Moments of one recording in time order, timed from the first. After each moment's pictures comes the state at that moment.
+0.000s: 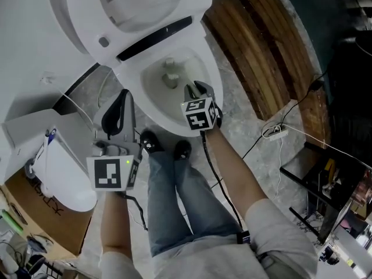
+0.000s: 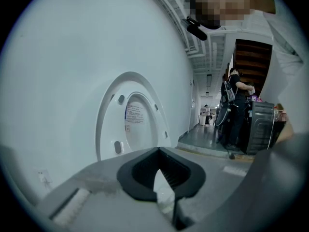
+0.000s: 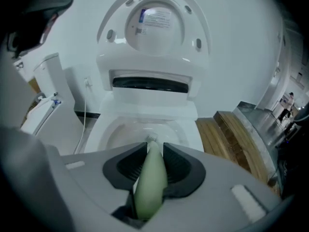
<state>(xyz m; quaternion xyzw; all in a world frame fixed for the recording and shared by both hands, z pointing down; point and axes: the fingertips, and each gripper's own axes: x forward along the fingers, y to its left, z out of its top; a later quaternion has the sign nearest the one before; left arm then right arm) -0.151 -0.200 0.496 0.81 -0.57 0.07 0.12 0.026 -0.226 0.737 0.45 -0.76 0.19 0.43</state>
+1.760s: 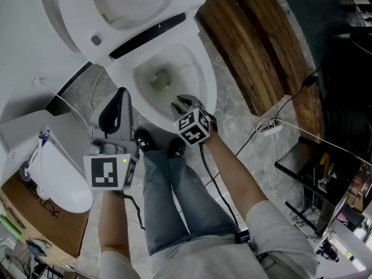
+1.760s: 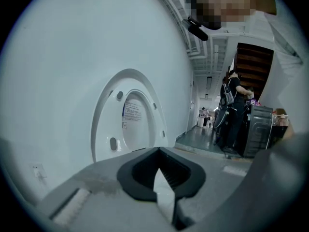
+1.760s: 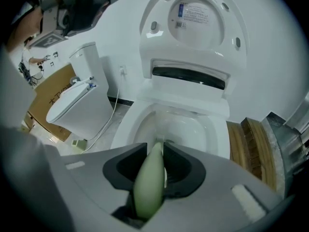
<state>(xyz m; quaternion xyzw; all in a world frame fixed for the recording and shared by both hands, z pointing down) -0.144 -0.202 0.500 0.81 -0.56 0.05 0.14 -0.008 -0.153 0.751 0.29 -0.82 0.17 0.47</state>
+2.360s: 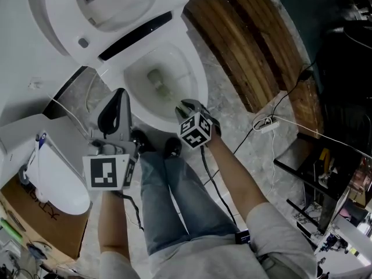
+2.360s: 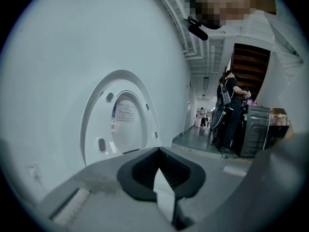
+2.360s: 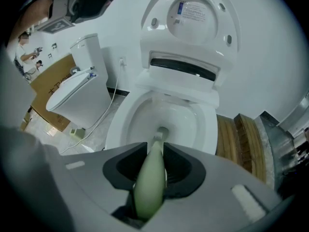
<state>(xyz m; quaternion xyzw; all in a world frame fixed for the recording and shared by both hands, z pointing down) -0.108 -0.194 0.490 0.82 -0.55 0.05 0.13 0.049 -0.127 0.753 0.29 -0.79 0.16 0.51</state>
